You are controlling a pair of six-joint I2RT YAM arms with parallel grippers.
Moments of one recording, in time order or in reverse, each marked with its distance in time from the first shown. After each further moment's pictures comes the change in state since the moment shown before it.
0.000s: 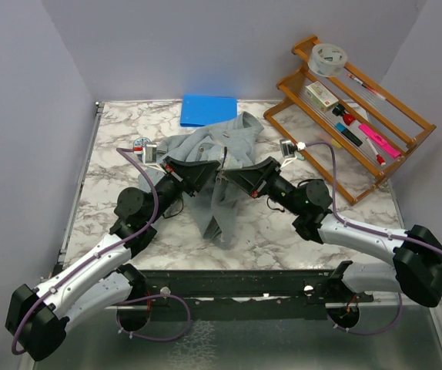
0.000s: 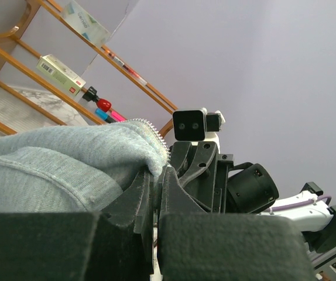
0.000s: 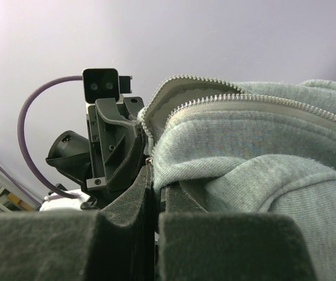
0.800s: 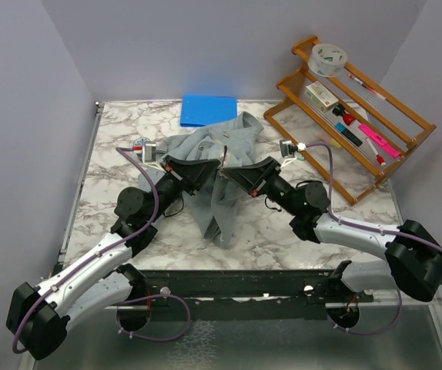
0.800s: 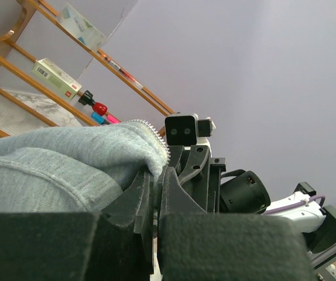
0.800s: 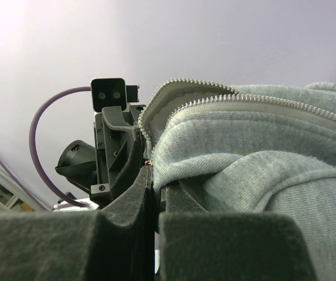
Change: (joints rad) left arm 0.003 0.016 0.000 0.034 0.004 -0.015; right arm 0.000 0.050 -0.006 0.106 0.032 0.054
